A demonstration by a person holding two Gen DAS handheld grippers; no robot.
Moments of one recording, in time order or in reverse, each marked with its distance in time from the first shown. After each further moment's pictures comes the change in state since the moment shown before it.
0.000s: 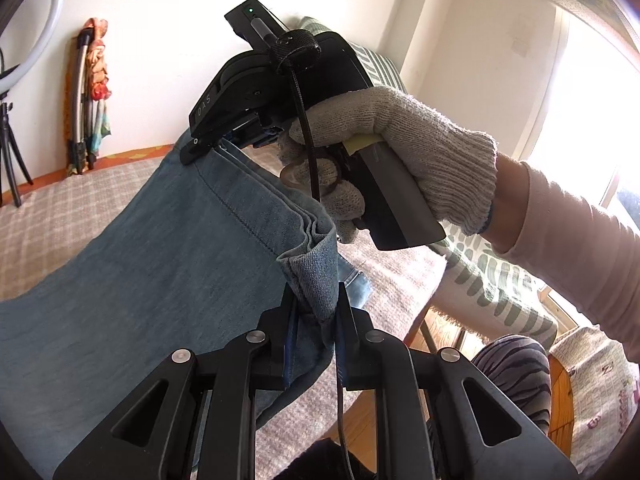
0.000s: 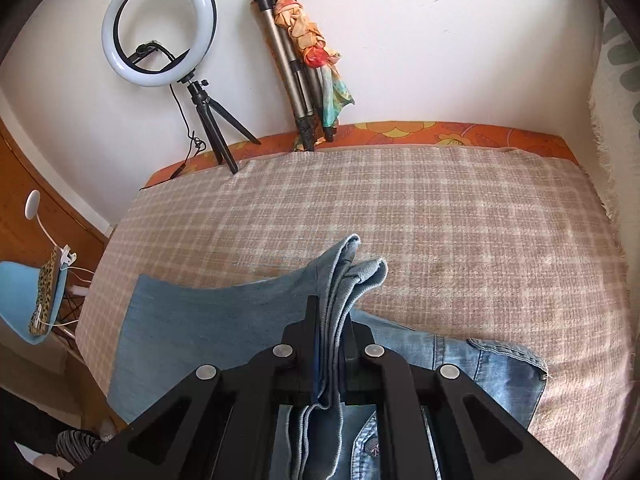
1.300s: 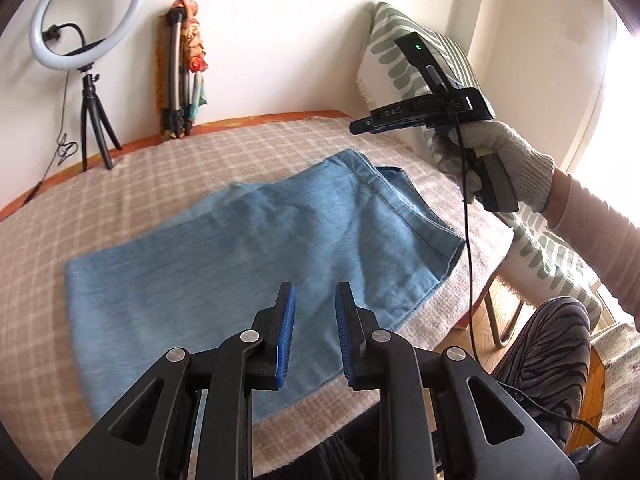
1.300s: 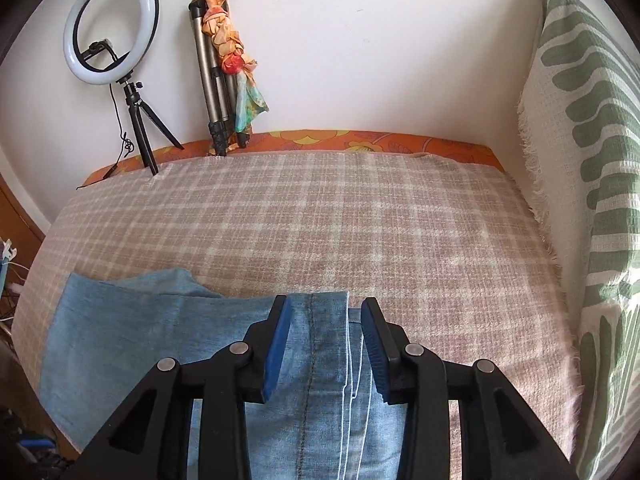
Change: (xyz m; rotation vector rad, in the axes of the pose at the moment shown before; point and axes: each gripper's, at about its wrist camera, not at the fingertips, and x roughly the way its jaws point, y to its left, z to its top) left arm -0.082 0.071 -0.030 -0.064 0.078 0.288; right arm -0.015 -0.038 -0.020 -0.080 -0.106 -0.186
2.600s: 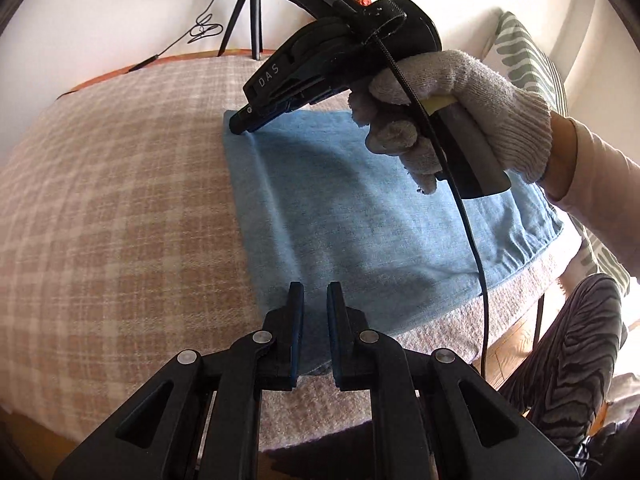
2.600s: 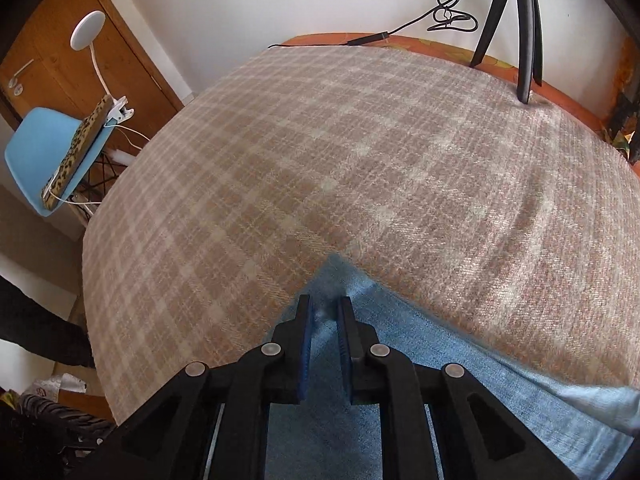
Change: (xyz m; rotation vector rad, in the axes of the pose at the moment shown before) left arm -0.024 0.146 -0.108 -0.265 0.101 0.152; right arm 0.173 0.366 -0.002 -0.395 0.310 0.447
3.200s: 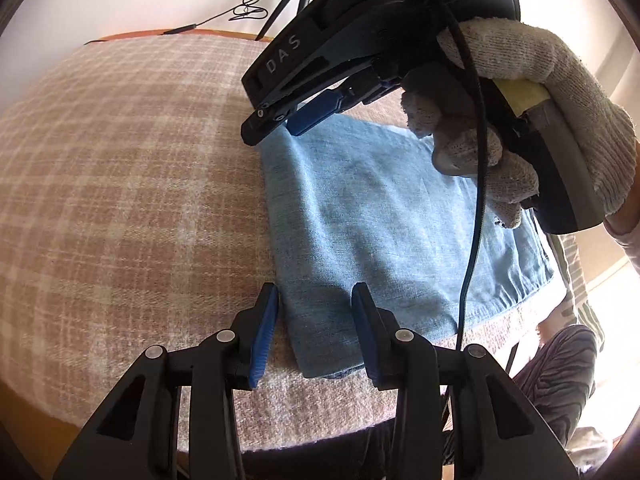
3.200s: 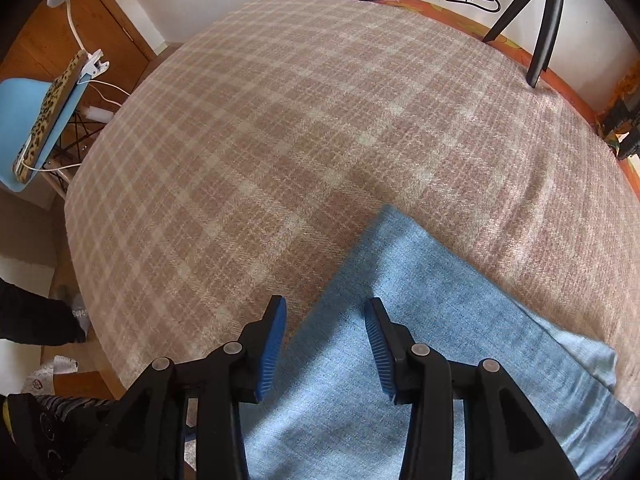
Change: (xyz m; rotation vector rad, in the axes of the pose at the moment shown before) left arm 0.011 0.025 -0.003 -0.183 -0.013 -0.057; right arm 0.012 0.060 0.004 -0.019 0.253 -0.183
